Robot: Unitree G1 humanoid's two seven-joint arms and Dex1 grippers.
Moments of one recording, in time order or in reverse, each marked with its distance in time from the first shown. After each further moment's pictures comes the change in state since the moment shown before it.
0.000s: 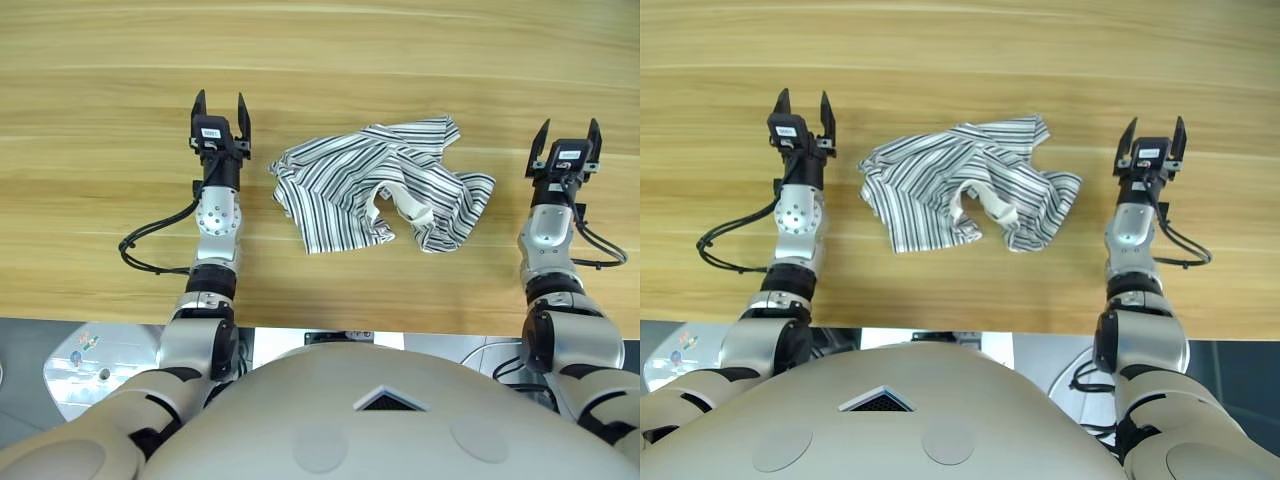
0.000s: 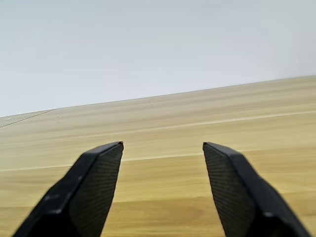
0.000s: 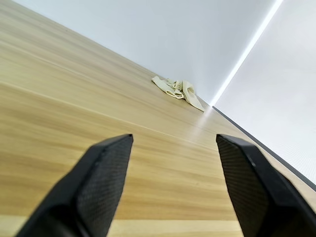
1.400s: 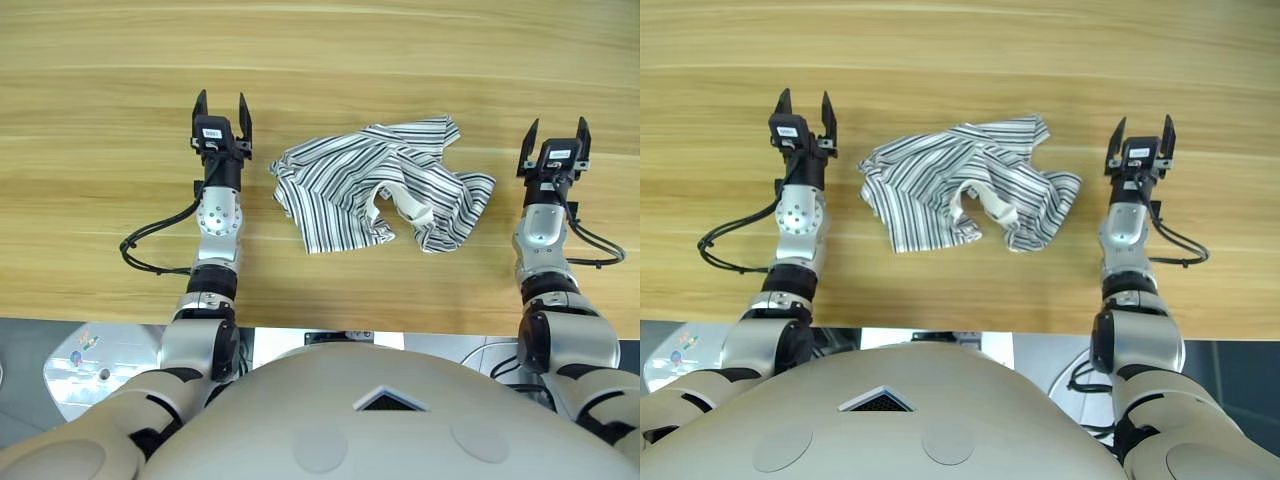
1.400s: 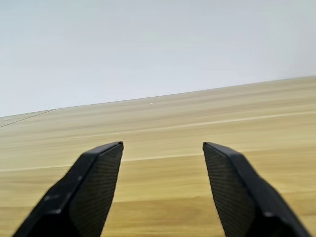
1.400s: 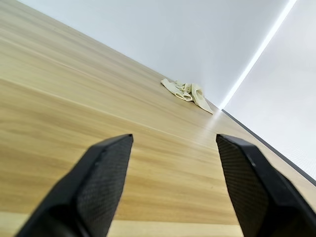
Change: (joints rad) left arm 0.002 -0.005 0.000 0.000 0.003 0.000 0.005; right arm 0.000 0.015 0.018 -0.009 -0.002 -0.001 0.016
